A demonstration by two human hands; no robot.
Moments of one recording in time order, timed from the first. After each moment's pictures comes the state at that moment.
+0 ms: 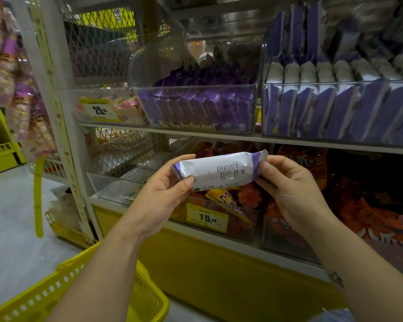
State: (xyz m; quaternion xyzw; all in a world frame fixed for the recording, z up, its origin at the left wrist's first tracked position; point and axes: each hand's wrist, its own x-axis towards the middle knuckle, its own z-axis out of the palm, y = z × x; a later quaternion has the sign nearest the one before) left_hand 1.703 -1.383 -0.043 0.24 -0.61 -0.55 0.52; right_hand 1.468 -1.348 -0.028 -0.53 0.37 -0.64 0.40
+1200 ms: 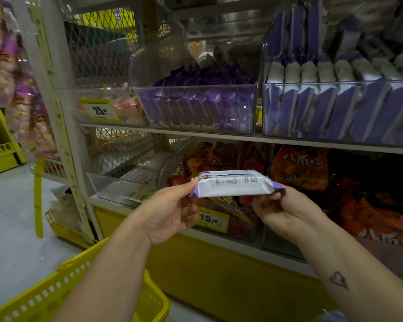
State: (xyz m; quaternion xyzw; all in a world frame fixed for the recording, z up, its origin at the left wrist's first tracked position) left_hand 1.690 -1.365 -0.031 0.38 -0.43 -0.72 0.39; right_hand 1.484 -1.342 -0.020 -0.08 0.31 -0.65 0.69
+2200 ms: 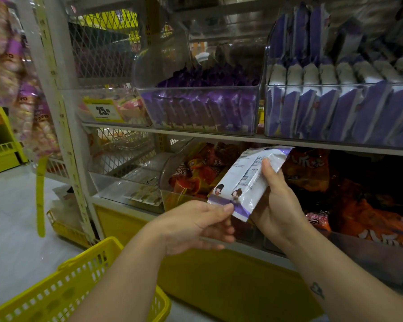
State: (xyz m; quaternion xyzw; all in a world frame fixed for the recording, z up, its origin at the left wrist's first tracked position) left_hand 1.673 -1.350 -0.039 0.38 -0.58 -0.68 0.25; right_hand 1.503 -1.347 -0.036 -0.34 0.25 -0.67 0.61
